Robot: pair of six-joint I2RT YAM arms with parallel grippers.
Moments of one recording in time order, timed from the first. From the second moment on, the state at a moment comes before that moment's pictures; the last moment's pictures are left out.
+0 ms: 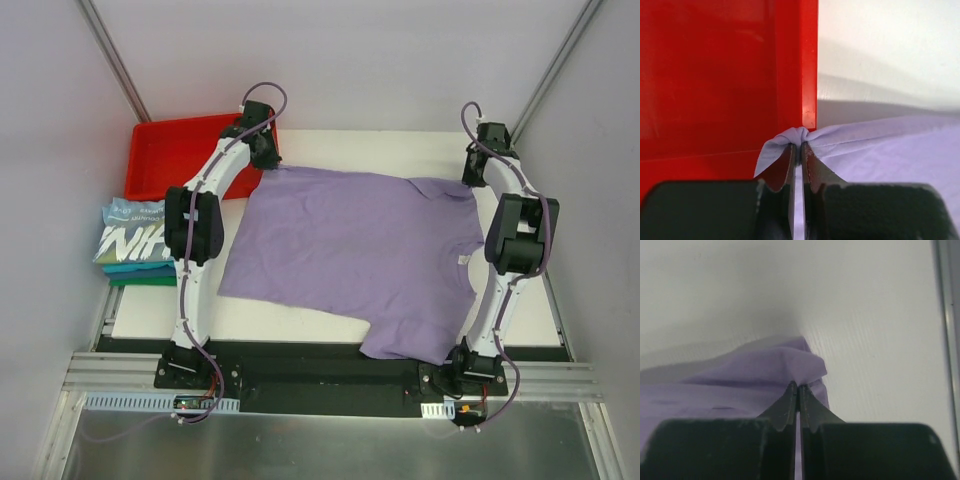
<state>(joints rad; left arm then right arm) -0.24 2.25 2.05 -0.68 0.01 -0.47 -0.11 2.10 1.72 -0.49 0.17 0.05</state>
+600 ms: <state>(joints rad) -0.24 2.28 2.07 -0.68 0.01 -0.47 -0.09 2.09 1.74 -0.48 0.16 0.06</state>
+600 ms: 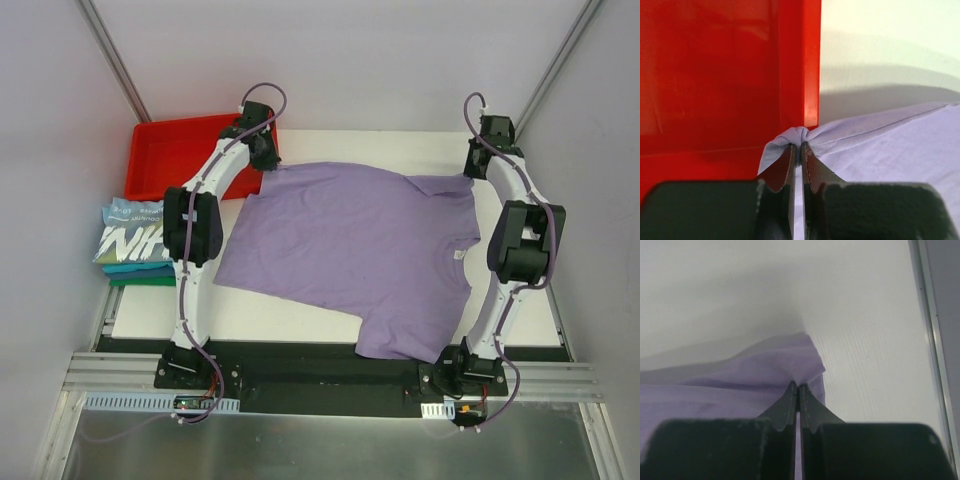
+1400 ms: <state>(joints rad) -0.44 1.00 1.74 -0.70 -0.15 -0.44 -0.09 0.92 1.91 -0.74 0.23 0.02</state>
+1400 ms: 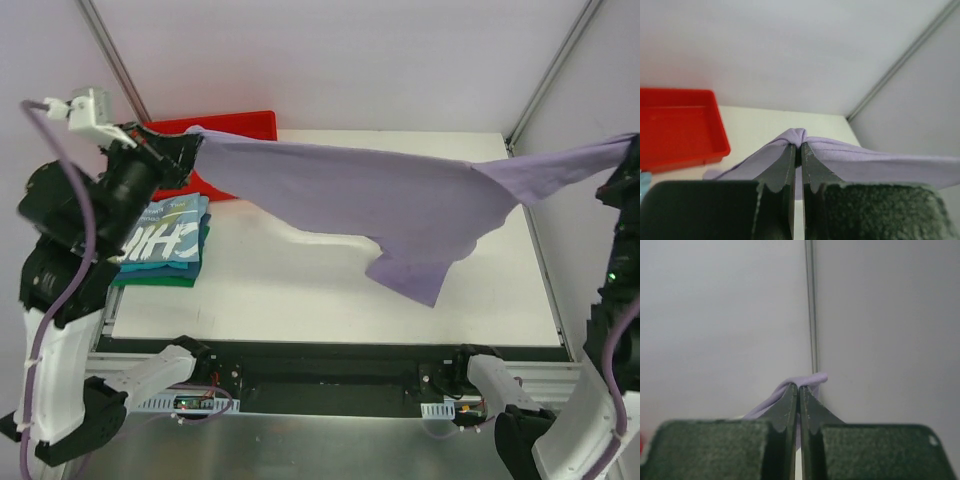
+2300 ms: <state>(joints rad) -0.44 1.52 1.70 -0.64 -0.12 -0.54 -0.12 1.38 1.69 -0.45 0.36 -0.12</state>
